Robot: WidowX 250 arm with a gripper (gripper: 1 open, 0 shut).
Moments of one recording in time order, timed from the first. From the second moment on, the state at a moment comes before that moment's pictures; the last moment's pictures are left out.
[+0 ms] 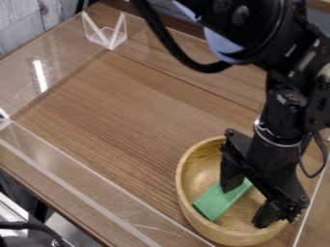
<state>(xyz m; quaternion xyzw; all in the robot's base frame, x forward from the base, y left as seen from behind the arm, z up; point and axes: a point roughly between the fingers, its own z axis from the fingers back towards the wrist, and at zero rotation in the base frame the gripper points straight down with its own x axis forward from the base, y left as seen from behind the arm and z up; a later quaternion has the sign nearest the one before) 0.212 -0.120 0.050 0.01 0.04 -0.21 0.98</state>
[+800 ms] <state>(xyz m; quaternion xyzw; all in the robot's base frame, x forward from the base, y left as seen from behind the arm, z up) 0.200 -0.116 0.055 0.01 0.08 -0.18 0.98</state>
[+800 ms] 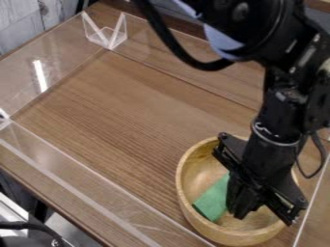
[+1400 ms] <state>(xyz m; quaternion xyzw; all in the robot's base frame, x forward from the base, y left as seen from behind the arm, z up) 0.203 -0.113 0.087 0.00 0.09 -0.15 0.98</state>
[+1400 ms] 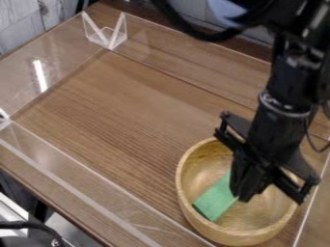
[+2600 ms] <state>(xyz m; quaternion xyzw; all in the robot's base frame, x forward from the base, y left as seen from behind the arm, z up) 0.229 -0.085 0.152 0.01 0.06 -0.09 0.99</state>
